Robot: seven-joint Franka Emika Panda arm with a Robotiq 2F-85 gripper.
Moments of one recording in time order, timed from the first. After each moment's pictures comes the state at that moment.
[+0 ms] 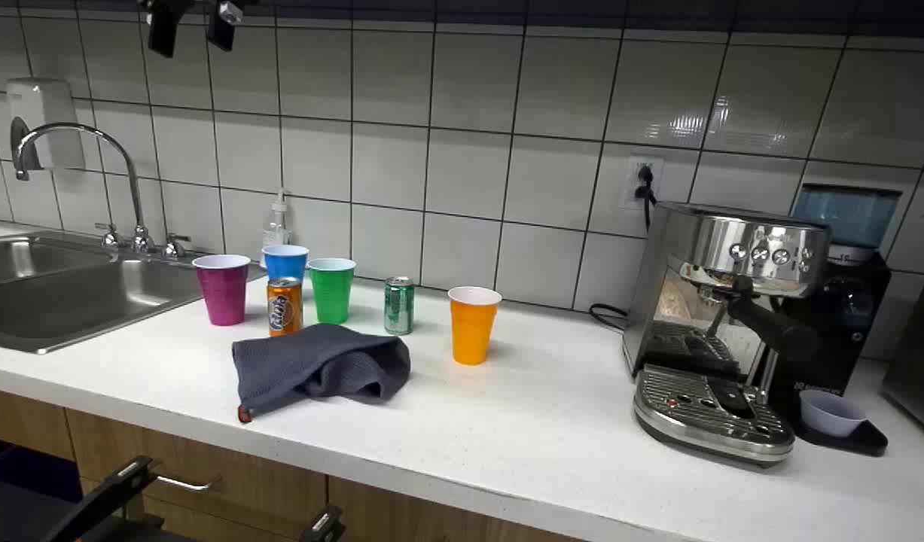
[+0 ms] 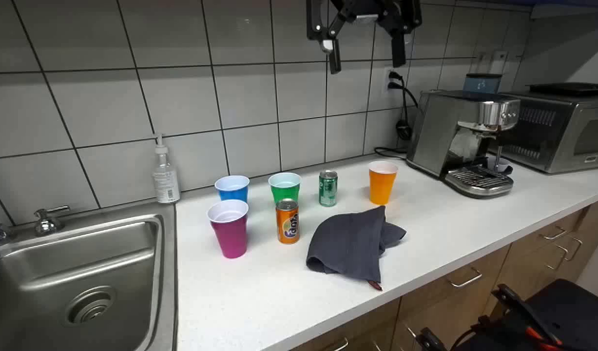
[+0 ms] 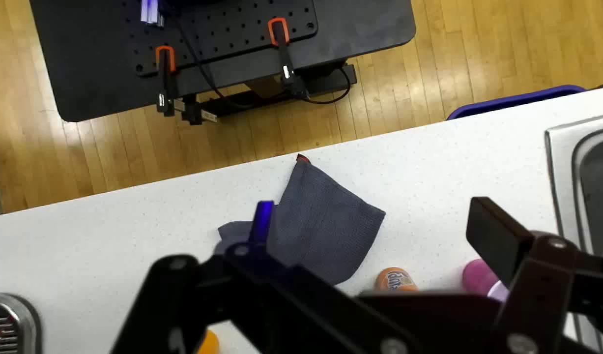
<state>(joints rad) 0.05 -0.33 0.18 -2.09 0.11 1.50 0.37</state>
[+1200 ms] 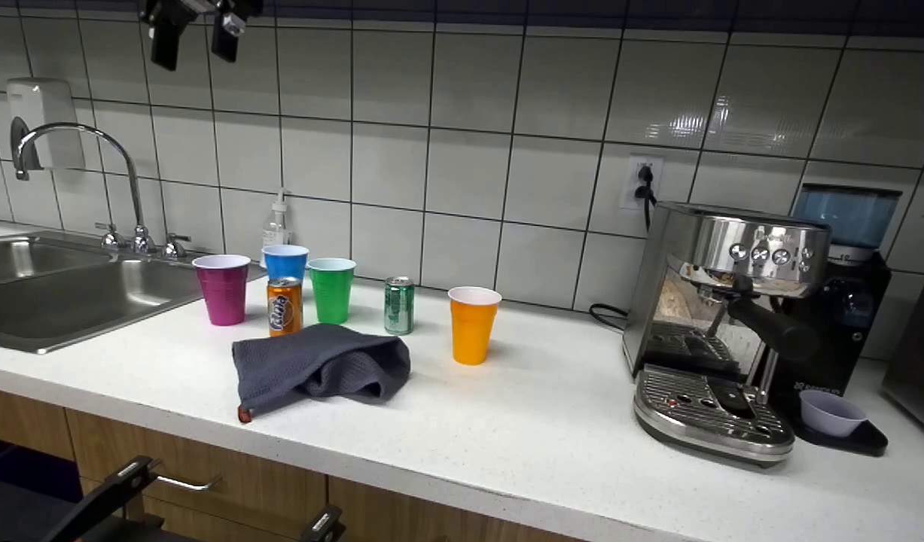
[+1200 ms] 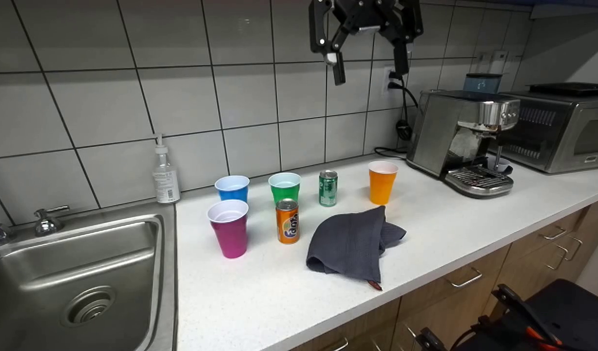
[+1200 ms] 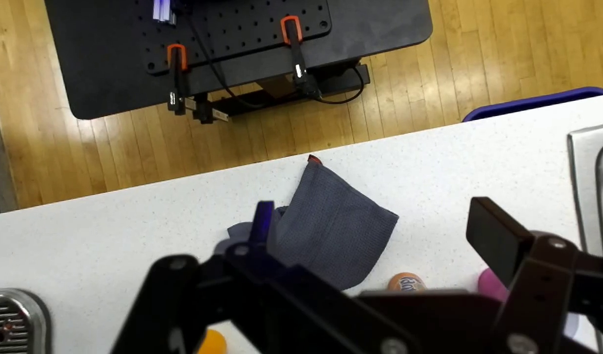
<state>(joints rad) 0.06 -0.33 0.19 -2.12 0.08 1.51 0.37</state>
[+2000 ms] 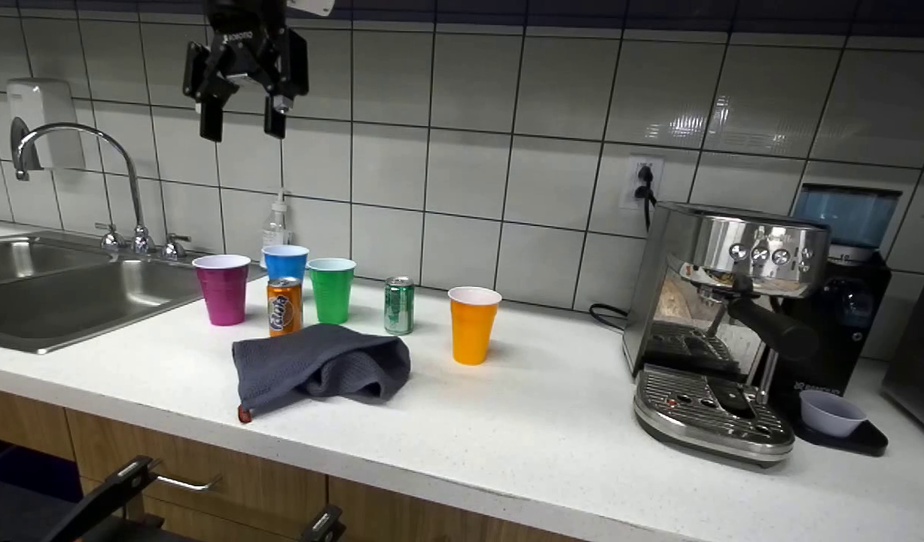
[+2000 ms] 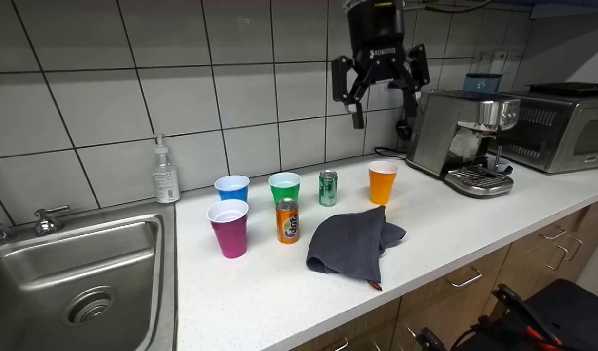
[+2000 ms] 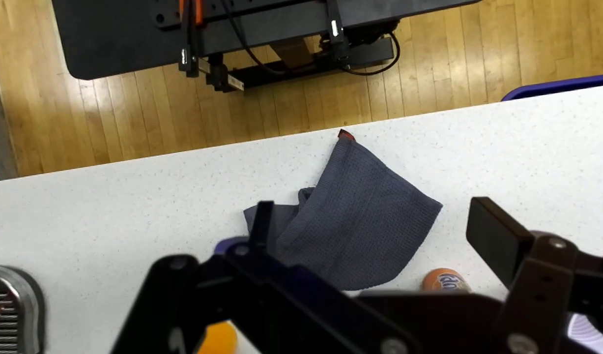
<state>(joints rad) 0.07 -0.34 0.12 -2.31 0.00 1.73 0.28</state>
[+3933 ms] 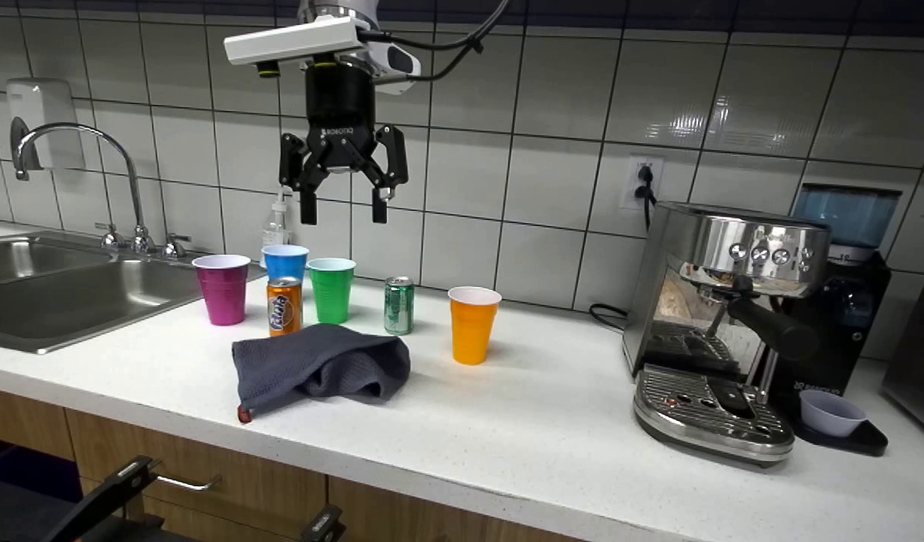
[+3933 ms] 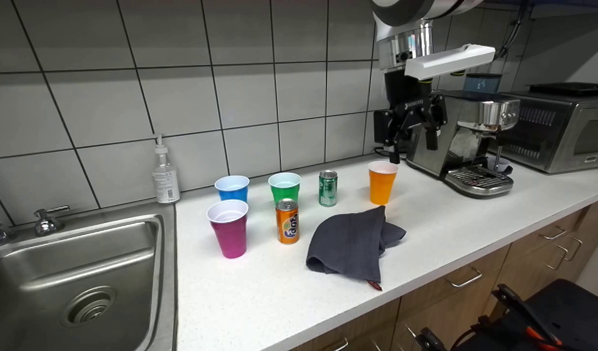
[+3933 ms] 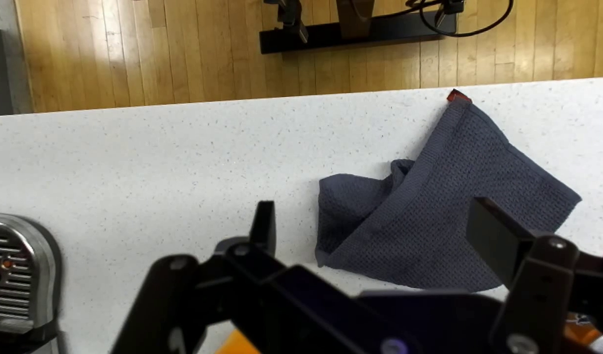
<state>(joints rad) 0.00 -0.24 -0.01 -2.45 -0.16 2.01 0.08</state>
